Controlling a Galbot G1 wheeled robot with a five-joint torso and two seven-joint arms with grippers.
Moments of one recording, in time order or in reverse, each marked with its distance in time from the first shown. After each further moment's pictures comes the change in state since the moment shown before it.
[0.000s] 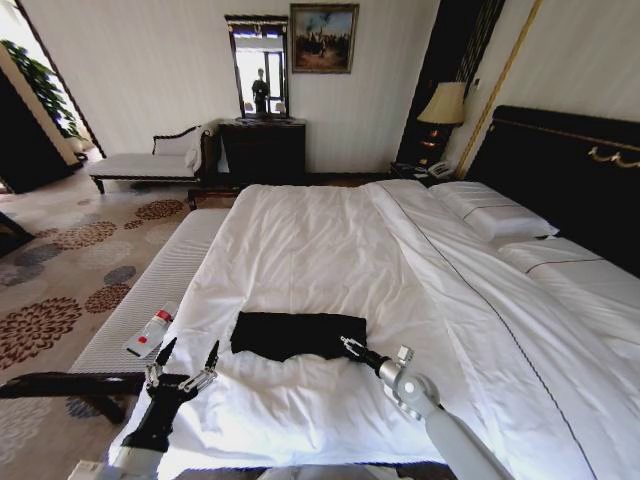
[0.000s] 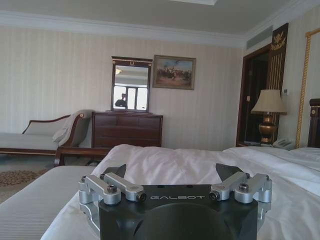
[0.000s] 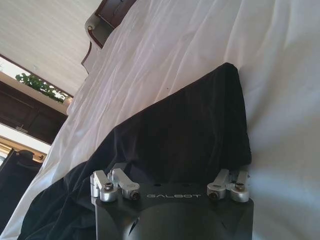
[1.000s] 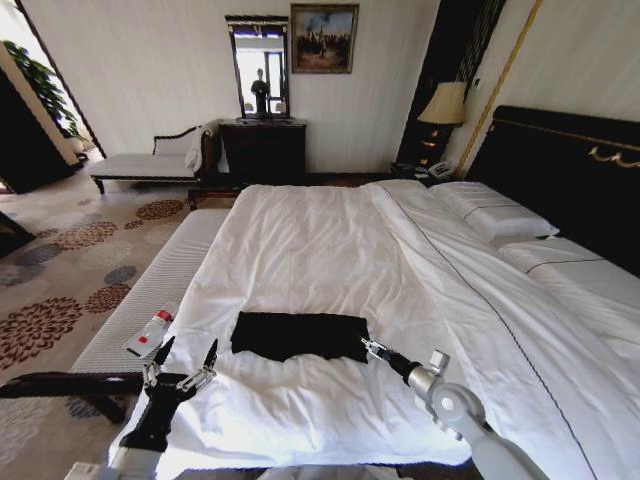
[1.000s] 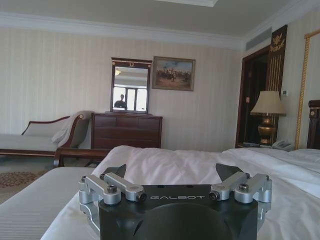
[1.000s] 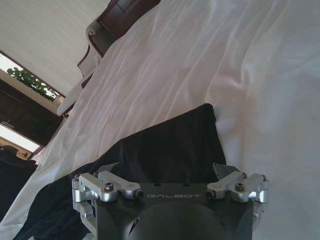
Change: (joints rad) left arm 0.006 -0.001 0.000 -0.005 0.001 -0.006 0.002; right arm -0.232 -0.133 0.170 0.256 0.002 -0.006 0.038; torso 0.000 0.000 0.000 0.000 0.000
